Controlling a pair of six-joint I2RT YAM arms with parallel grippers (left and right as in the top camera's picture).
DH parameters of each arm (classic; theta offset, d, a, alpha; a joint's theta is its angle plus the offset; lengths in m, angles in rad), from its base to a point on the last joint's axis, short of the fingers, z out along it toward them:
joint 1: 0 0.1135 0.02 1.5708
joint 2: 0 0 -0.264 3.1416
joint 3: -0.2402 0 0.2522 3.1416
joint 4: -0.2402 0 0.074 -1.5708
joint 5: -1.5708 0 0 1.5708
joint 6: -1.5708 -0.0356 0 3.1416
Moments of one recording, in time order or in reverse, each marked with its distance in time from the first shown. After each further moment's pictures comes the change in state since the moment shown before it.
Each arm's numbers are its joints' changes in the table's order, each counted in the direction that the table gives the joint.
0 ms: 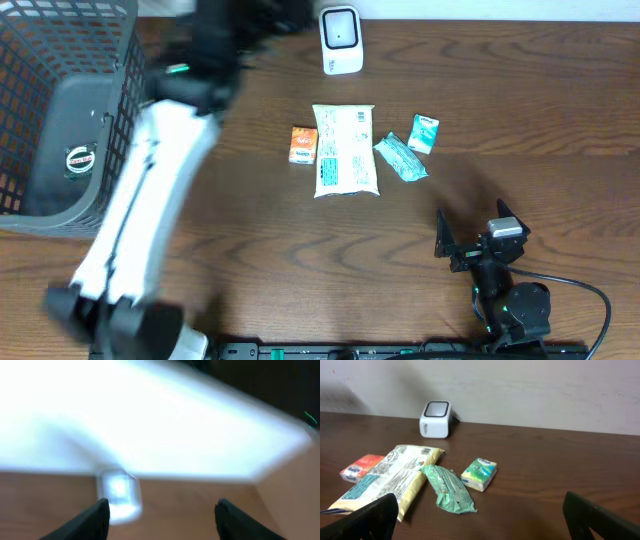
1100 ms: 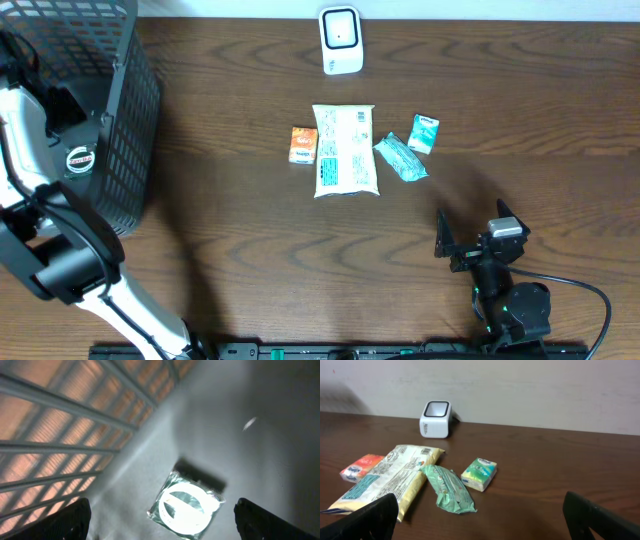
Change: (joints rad) left arm 0.757 -0.407 -0.006 -0.505 0.403 -0.371; right arm 0.000 0.000 0.000 0.000 0.000 0.000
